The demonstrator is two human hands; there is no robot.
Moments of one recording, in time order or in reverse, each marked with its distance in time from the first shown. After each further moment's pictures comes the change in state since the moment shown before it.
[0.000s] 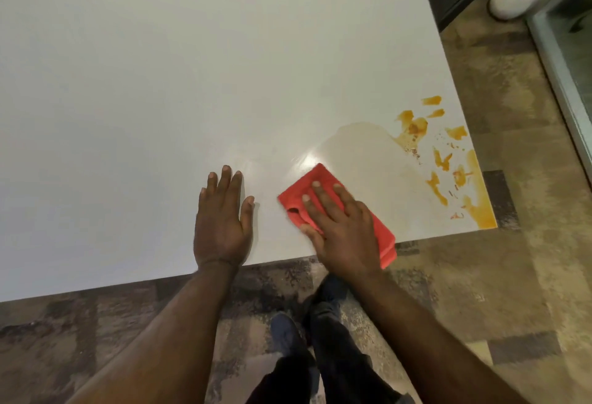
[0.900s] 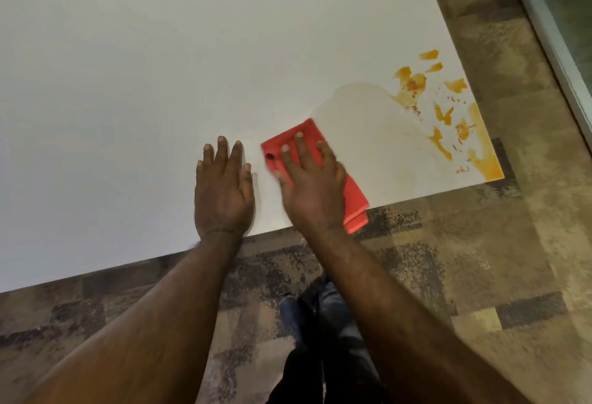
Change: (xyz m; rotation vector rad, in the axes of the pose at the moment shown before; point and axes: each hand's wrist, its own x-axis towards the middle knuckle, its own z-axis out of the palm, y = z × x) left_hand 0.000 -0.003 0.003 0.003 0.036 0.050; right_hand 0.029 -0.065 0.012 0.099 0.095 0.246
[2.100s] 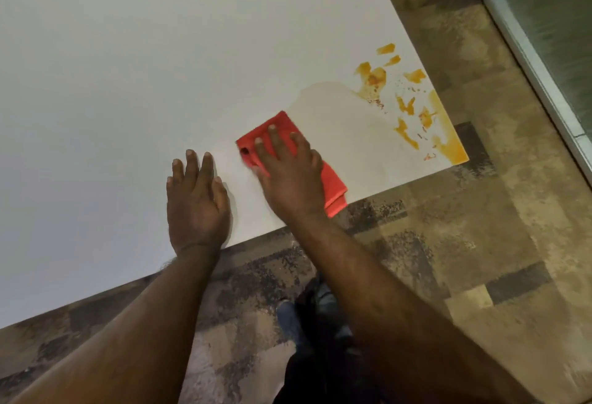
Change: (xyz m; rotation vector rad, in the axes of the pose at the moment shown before) left_hand -0.002 -0.002 0.001 0.018 0.021 0.030; right_hand 0.019 0.013 -0.004 -0.031 0.003 -0.020
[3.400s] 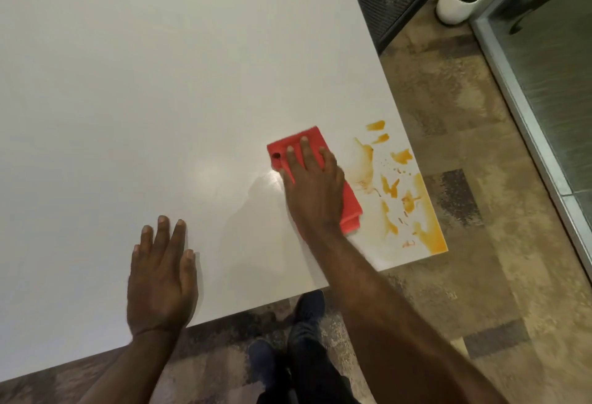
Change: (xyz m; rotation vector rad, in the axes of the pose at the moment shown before) left_hand 0.002 0.008 -0.004 -0.014 -0.082 -0.095; right_hand 0.102 0.078 -0.029 -0.044 0.095 0.076
